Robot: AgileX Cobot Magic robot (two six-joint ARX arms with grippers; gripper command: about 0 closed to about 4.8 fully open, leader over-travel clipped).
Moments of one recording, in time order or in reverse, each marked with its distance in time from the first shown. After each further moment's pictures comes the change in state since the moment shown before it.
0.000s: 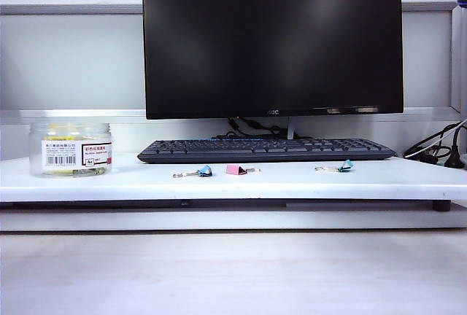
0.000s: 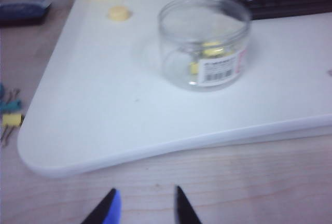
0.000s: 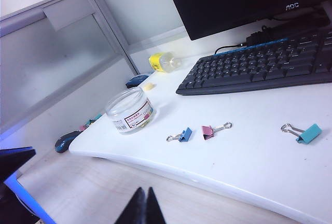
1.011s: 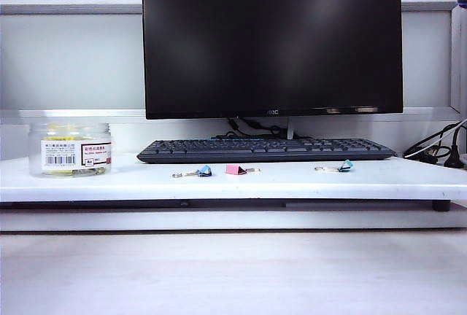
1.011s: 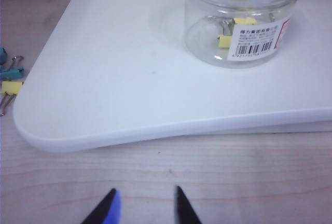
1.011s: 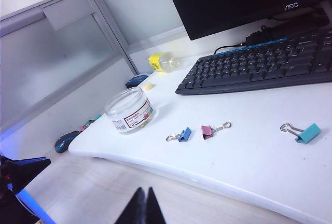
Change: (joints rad) left arm 0.133 0.000 -0.135 0.110 0.072 -0.013; right arm 0.000 0.000 0.000 -0.001 0.000 0.000
